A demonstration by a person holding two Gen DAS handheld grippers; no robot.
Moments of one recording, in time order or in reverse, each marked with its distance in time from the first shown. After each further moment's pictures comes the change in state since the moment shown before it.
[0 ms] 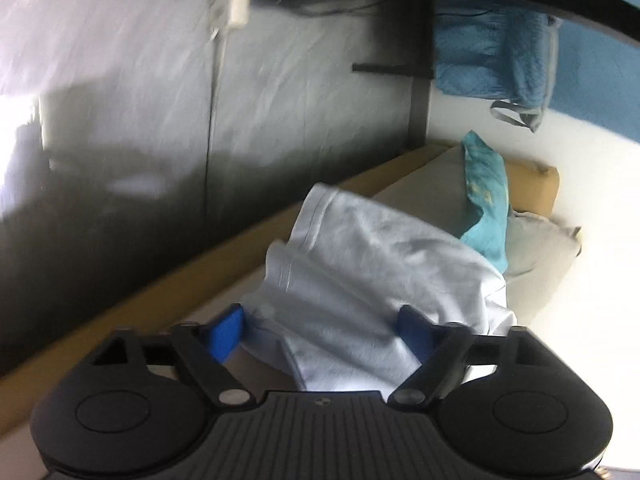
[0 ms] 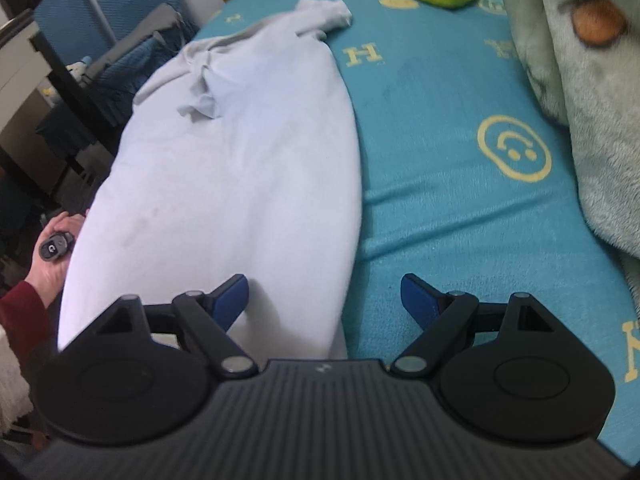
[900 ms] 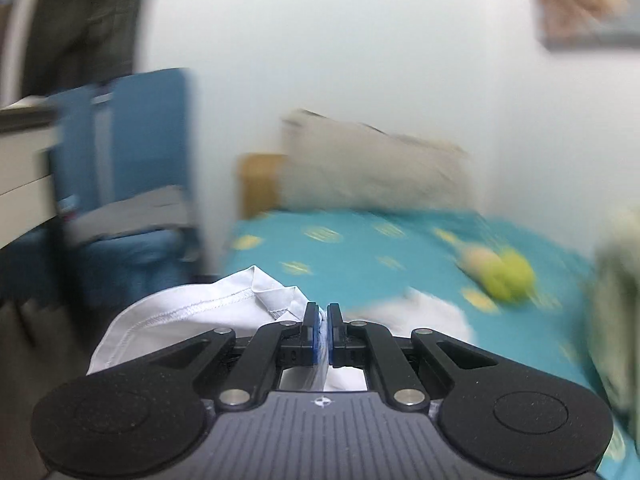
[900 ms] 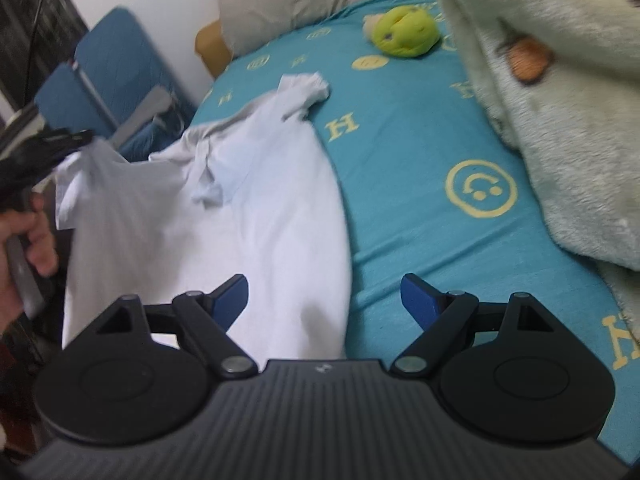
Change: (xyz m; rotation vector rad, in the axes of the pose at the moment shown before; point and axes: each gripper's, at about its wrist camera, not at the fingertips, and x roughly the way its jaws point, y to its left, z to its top) left arm -0.013 -0.249 -0.370 1.675 -0.409 0.170; right arm -0.058 -0.023 0.010 0.168 -0.198 0.053
